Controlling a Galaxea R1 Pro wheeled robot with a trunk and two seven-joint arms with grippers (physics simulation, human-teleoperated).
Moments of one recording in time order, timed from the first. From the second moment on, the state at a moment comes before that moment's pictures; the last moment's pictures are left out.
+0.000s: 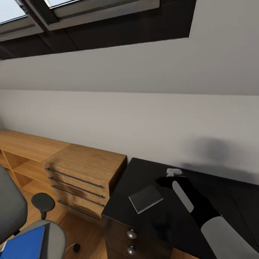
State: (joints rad) left arm -0.05 0.02 -0.01 -0.02 0.34 -0.84 0.09; right arm -0.66 -0.11 0.32 -1.01 -0.55 0.71 -0.28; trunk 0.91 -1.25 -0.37
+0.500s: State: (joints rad) left arm 0.01 0.04 -0.01 -0.02 0.34 -0.91 0.09; right arm -0.66 -0.11 0.32 -1.01 -0.55 0.70 -0.28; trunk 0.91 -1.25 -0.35
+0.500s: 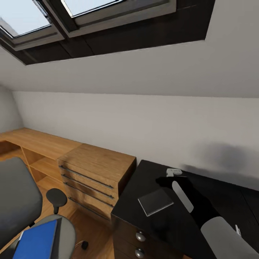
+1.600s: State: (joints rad) left arm 0.09 0.04 0.01 -0.02 0.34 -1.05 0.09; right arm -0.66 -0.11 0.32 -1.01 -0.55 0.70 -0.28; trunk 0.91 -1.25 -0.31
